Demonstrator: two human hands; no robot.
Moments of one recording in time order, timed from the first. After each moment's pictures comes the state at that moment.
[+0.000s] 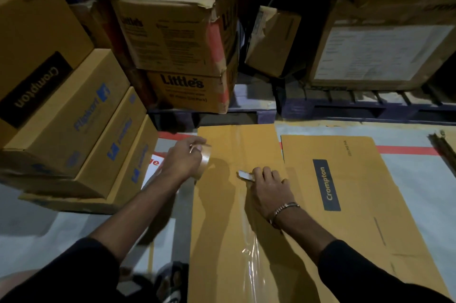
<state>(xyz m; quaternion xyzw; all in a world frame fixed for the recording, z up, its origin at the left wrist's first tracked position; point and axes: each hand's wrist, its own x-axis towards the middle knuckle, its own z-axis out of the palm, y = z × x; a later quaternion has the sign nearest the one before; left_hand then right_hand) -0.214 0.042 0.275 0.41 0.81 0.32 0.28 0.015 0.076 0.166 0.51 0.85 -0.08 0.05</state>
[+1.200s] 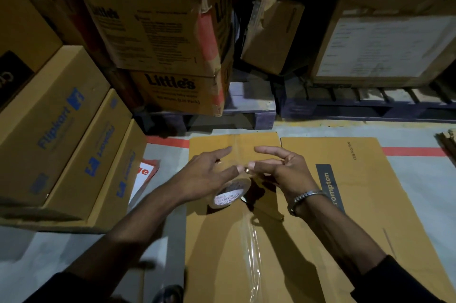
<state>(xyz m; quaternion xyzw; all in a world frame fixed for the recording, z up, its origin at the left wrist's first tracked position) -0.208 0.093 0.273 0.60 0.65 0.21 0.42 -0.002 0.147 0.257 0.52 0.43 -0.67 -0.31</state>
